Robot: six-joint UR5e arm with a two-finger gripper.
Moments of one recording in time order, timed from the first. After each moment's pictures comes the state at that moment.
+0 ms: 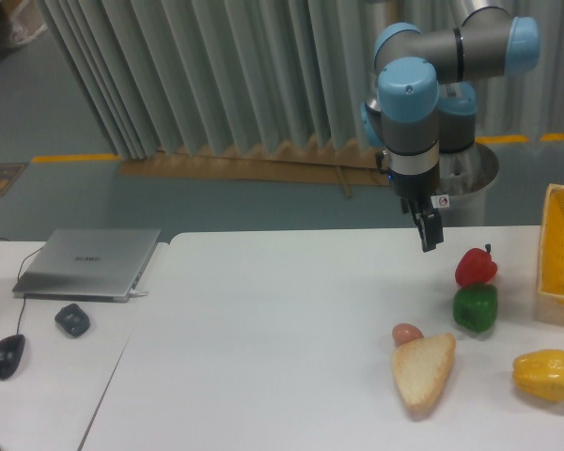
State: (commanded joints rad) arm 2.23 -1.67 -1.57 -1.58 1.60 1.31
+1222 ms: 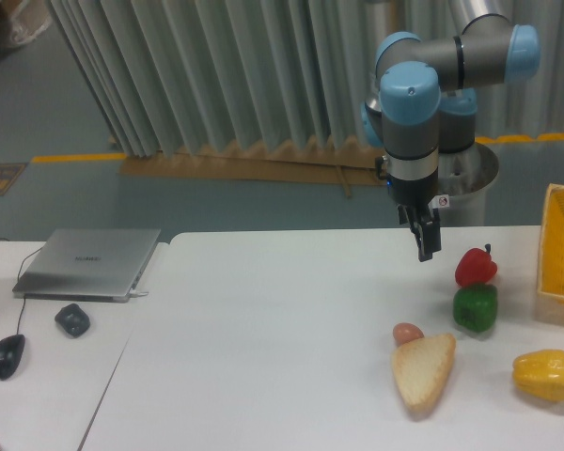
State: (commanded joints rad) arm 2.24 -1.67 -1.60 -1.48 1.56 1.30
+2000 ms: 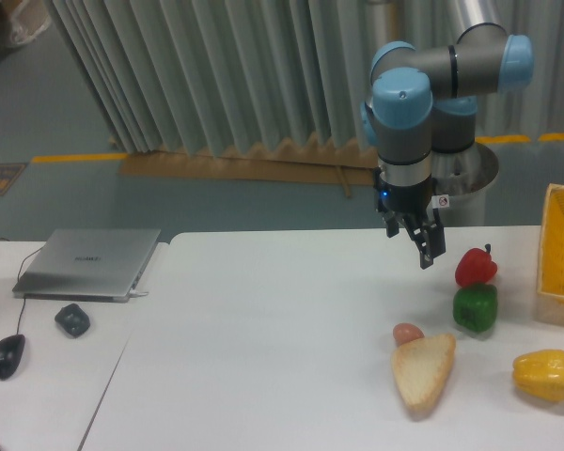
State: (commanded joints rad) arm 2.25 -1.69 -1.59 -1.38 1.60 0.96
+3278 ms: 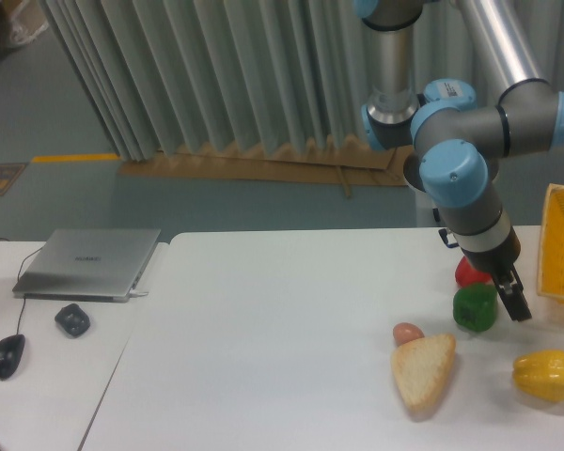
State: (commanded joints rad) arm 2.32 -1.94 -1.49 -1.22 1.90 1.59
